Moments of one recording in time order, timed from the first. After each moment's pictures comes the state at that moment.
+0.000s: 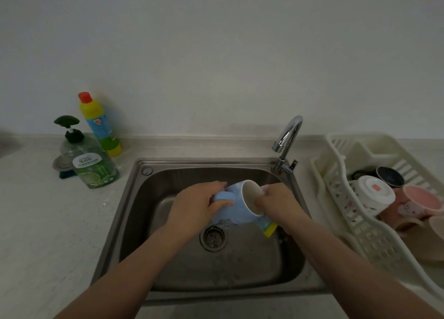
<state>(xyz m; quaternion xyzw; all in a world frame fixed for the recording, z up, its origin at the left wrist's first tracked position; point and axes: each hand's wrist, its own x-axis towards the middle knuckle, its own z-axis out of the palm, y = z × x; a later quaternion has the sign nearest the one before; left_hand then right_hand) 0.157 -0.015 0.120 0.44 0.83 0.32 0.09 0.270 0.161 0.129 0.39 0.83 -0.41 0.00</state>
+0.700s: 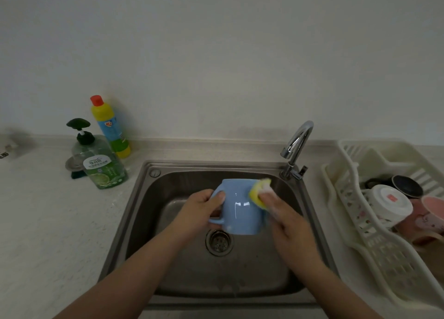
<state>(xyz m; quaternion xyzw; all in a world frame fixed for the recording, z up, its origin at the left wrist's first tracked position) 0.160 -0.011 0.122 0.14 0.72 0.58 0.37 0.320 0.139 0.103 0.10 0.89 -0.37 -0.25</state>
